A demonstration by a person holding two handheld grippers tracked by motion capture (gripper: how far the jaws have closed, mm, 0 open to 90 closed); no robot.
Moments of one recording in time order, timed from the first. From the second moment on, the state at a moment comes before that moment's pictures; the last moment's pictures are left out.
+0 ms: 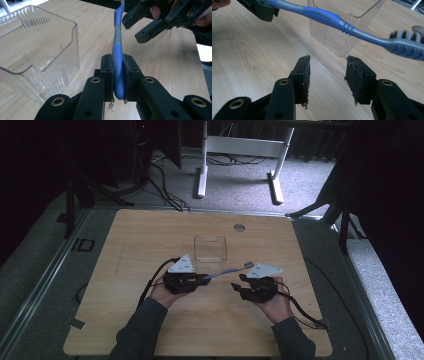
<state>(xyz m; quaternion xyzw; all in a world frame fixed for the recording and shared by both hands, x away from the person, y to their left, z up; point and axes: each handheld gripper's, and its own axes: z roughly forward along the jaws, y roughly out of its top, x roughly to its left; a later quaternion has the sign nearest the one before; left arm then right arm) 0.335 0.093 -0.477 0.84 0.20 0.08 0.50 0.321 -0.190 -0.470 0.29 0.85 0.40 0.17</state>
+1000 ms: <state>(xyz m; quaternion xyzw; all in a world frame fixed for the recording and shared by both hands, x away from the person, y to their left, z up) 0.334 0.089 -0.476 0.83 0.20 0.07 0.52 0.323 -0.193 -0.467 0.32 0.82 0.44 0.16</state>
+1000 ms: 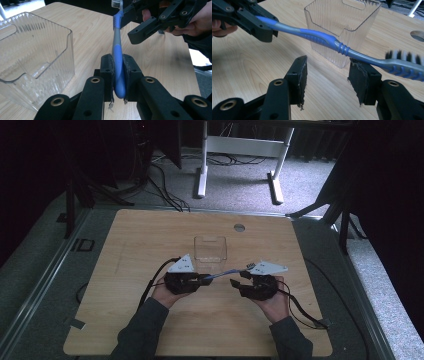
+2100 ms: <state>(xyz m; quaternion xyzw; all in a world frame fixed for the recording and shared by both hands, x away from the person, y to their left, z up) 0.329 0.059 -0.495 0.88 0.15 0.05 0.44 0.323 -0.205 -0.453 0.31 0.77 0.56 0.08</state>
